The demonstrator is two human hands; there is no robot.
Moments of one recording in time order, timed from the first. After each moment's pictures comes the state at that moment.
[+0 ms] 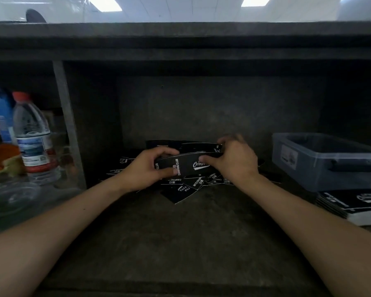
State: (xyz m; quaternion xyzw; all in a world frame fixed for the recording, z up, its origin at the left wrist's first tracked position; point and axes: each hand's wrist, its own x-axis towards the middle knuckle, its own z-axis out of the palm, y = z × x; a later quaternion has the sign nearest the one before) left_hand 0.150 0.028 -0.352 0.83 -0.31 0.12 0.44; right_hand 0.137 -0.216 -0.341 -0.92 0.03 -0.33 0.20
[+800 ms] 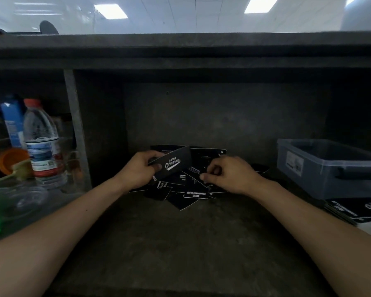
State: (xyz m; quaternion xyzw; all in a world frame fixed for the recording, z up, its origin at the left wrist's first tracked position) left_hand 0.170 0.046 -0.349 0.86 -0.17 0.12 0.46; right_hand 0.143 -0.224 -0.344 -0.96 -0.16 -0.18 0.13
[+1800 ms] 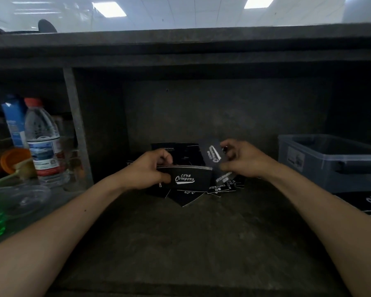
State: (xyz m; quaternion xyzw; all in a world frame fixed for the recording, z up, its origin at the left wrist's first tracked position) left_hand 0.149 0.040 -0.340 0.86 -0.26 0.05 0.43; right_hand 0.132 -0.240 -0.320 -0.89 -0.14 -0.09 0.43
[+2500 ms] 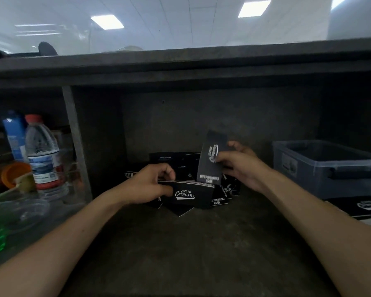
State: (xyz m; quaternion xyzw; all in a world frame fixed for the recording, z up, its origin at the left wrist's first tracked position) left_hand 0.130 0.028 -0.333 0.87 -0.28 0.03 0.41; right_hand 0.139 -0.234 -0.320 -0.65 -0.09 -0.07 0.75
